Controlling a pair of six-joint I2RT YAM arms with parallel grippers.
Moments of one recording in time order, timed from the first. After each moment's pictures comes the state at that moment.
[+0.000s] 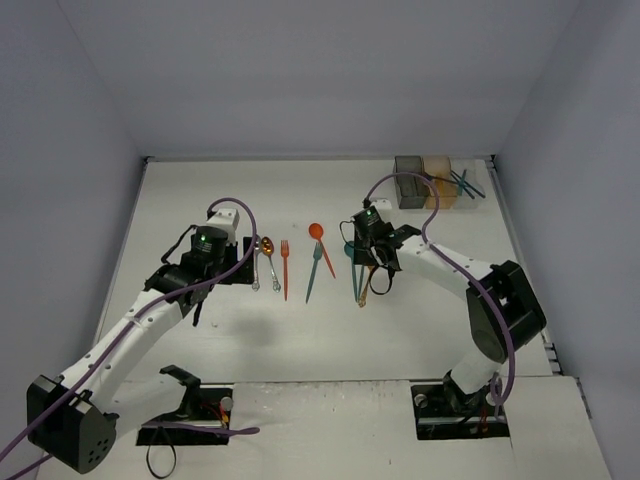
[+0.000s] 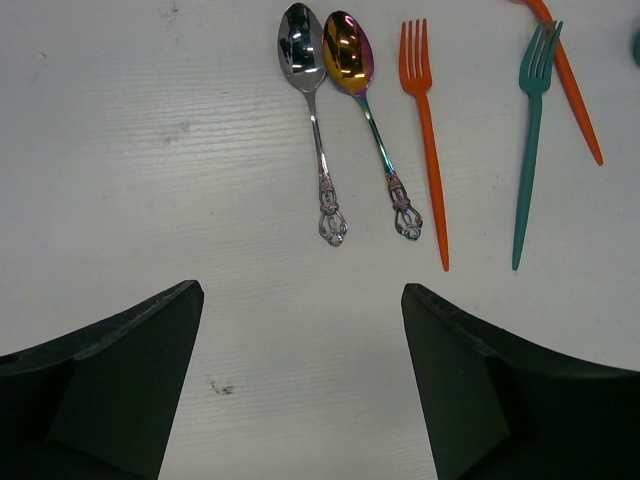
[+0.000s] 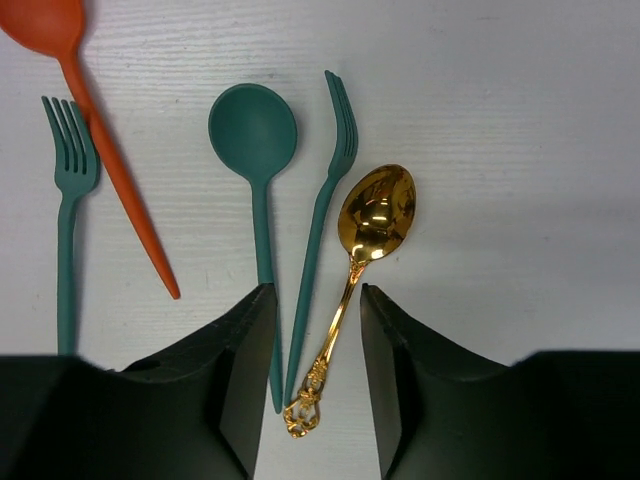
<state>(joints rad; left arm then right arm) -0.43 1.02 0.84 -0.55 -0.18 -0.27 0.59 1.63 1.06 -0.41 0.30 0.51</state>
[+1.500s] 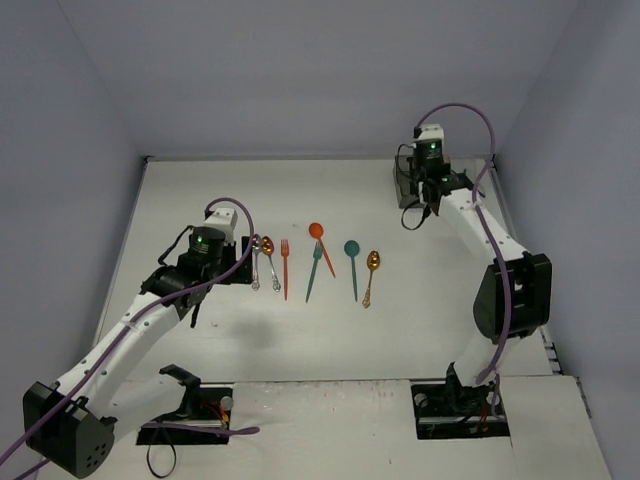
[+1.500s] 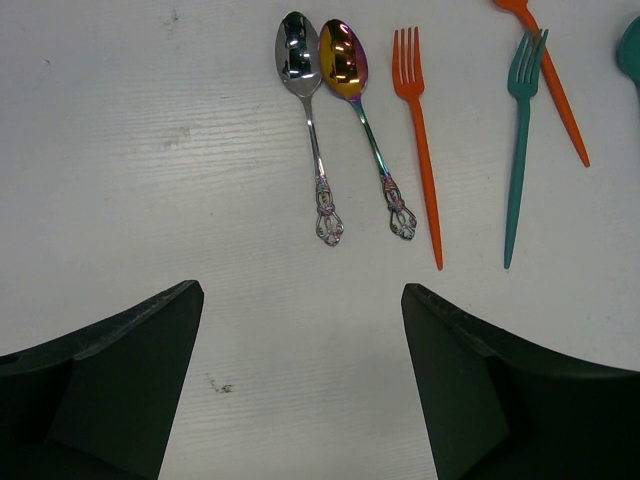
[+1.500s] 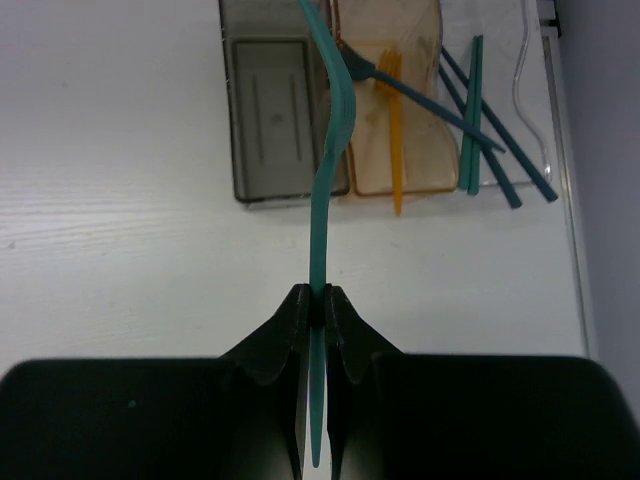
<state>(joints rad) -0.43 0.99 0.84 -0.56 -0.17 -0.27 0.25 1.70 1.43 -0.39 0.36 0.07</state>
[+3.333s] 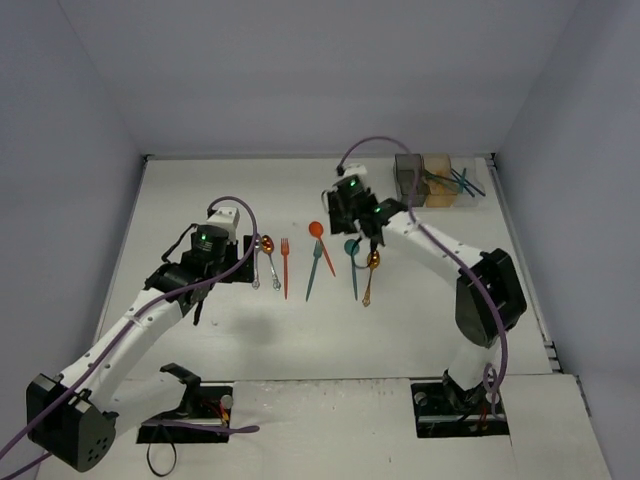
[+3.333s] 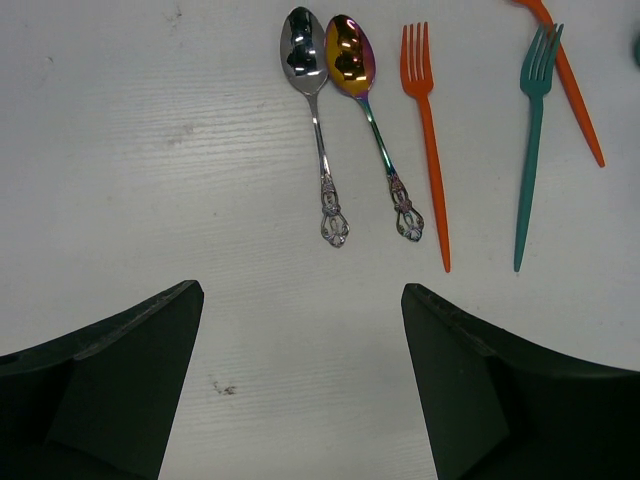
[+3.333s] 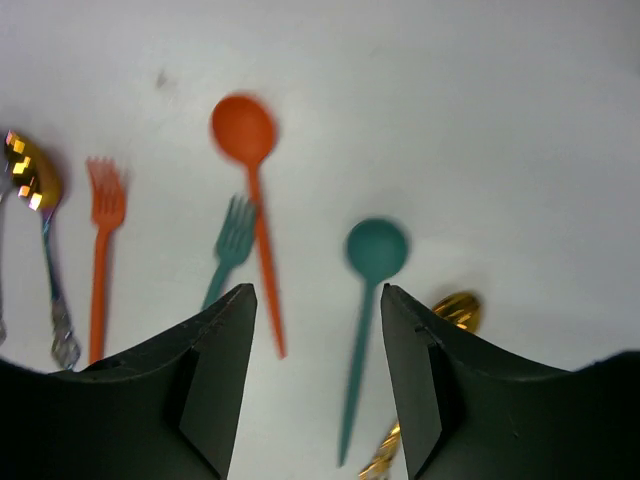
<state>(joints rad) -0.44 1.02 0.84 -0.55 -0.19 -0.27 0.59 1.75 1.38 -0.41 0.29 0.33</state>
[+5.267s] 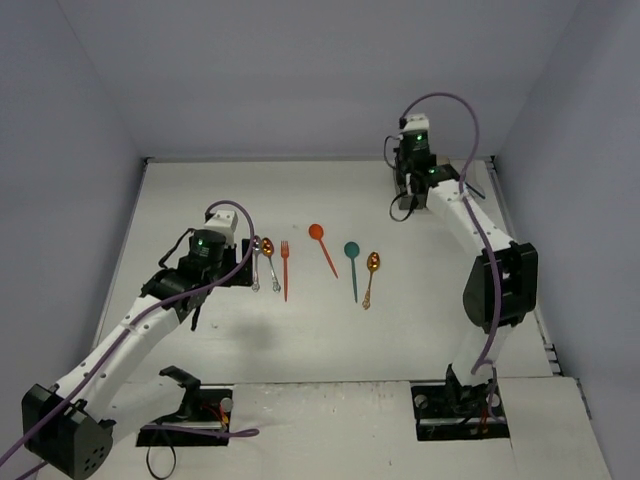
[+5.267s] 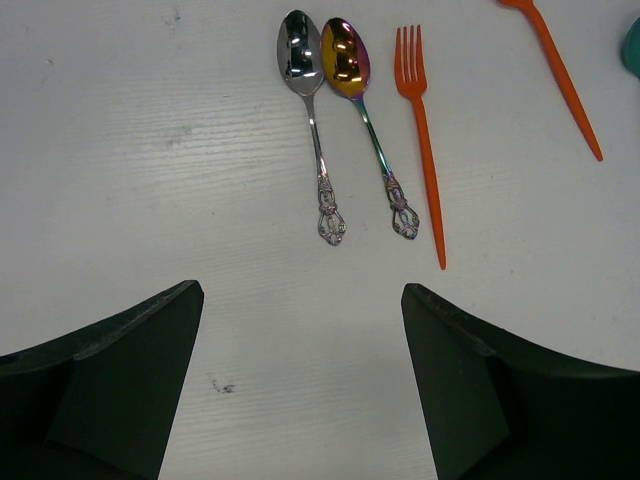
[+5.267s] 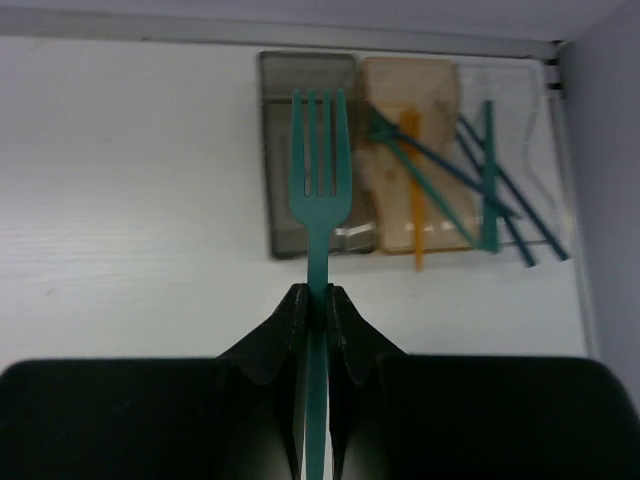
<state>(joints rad) -0.44 0.98 0.83 -0.55 -0.19 -0.27 0.30 1.81 1.58 -0.38 0.38 0.04</state>
